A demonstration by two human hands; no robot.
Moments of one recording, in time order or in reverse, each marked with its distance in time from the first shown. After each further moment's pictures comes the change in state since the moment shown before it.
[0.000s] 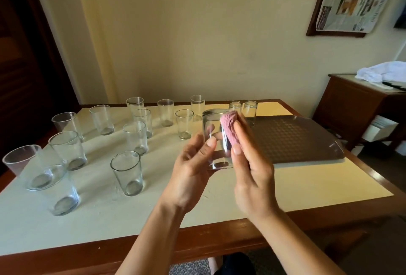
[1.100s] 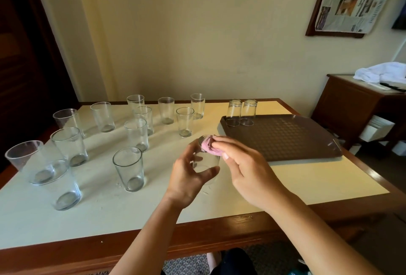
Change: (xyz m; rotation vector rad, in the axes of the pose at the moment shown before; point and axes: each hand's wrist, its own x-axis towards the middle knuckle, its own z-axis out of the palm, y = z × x) left_hand 0.006 -0.053 -0.053 0.703 0.198 0.116; right_hand 0.008 0.012 -0.022 -0.450 -0.511 0.121
